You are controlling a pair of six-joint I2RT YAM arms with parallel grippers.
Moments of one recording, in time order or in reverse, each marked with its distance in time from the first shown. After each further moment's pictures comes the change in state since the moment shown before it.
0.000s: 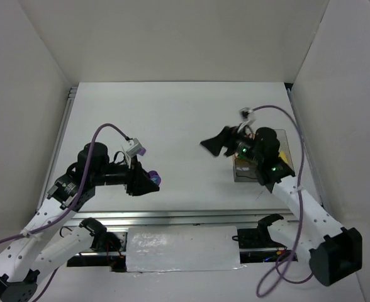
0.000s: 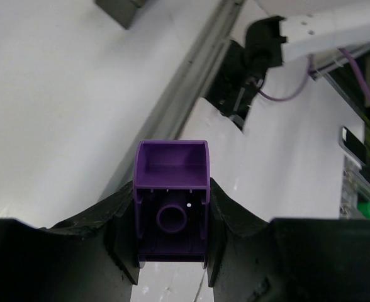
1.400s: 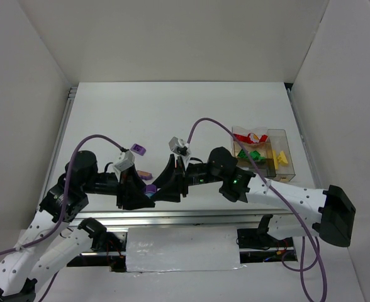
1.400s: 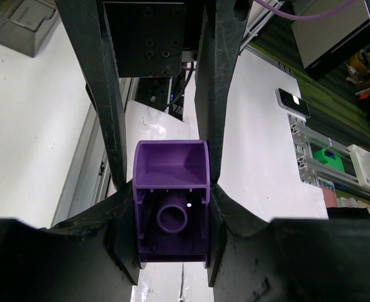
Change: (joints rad) left arm -0.005 -0.119 -0.052 0.089 0.317 0.000; right arm 0.788 0.226 0.095 0.441 -0.255 -0.087
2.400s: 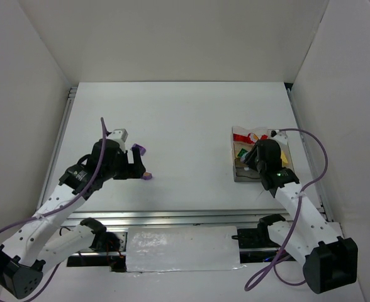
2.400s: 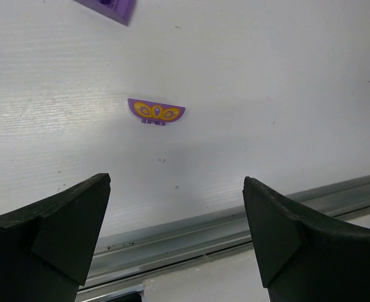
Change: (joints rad) left arm 0.041 0.259 0.058 -0.259 -1.075 -0.201; right arm -0.844 -0.311 -0.226 -0.848 0.951 0.135
